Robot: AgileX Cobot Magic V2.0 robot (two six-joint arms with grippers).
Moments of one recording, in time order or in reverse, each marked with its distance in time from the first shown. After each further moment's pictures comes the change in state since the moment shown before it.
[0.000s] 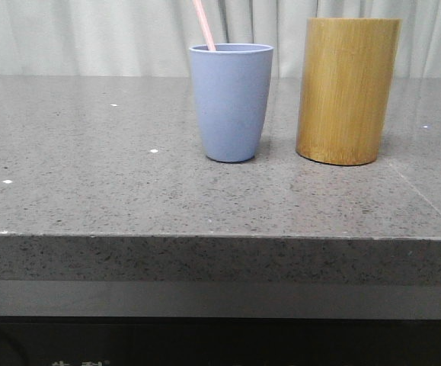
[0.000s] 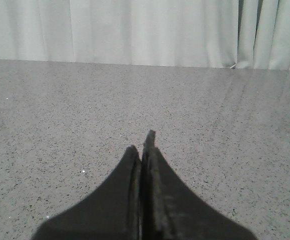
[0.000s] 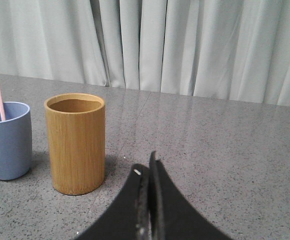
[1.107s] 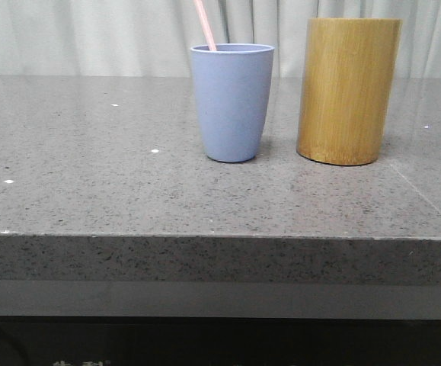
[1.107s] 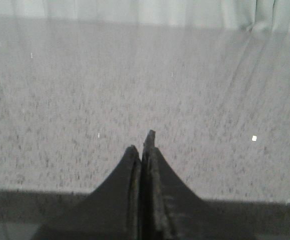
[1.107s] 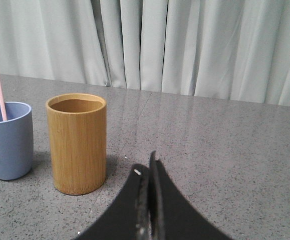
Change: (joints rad) left arm 0.000 -0.101 0.364 -0.008 -0.245 0.000; right arm 0.000 0.000 0.000 0.002 -0.002 0.000
